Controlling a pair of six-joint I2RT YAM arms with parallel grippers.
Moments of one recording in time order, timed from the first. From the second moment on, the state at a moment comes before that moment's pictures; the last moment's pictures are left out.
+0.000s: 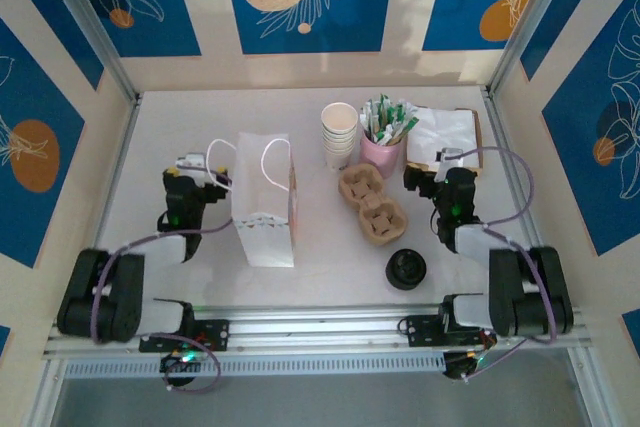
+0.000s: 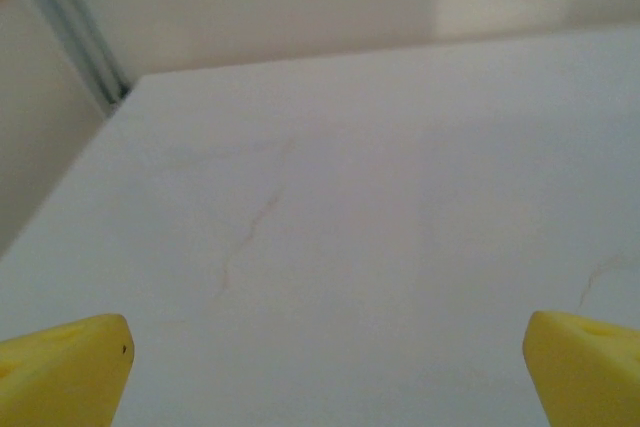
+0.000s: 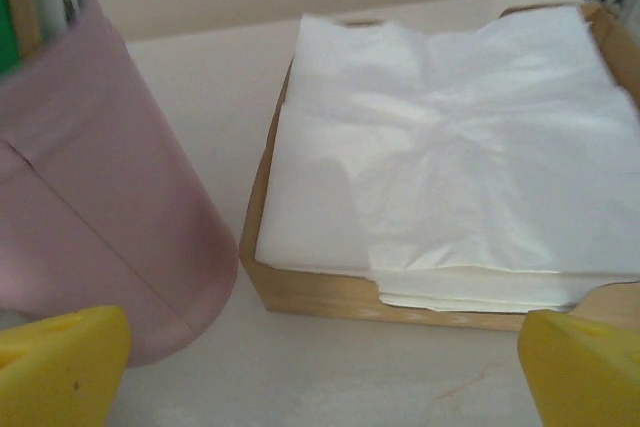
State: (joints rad) left arm -0.12 1.27 0.40 0.60 -0.25 0.01; right arm 0.03 1.24 0.40 0.46 0.02 0.15
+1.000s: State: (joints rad) left arm -0.11 0.67 0.83 -0.60 -0.02 -0.39; right arm 0.31 0.88 1.32 -0.70 -0.29 0.48
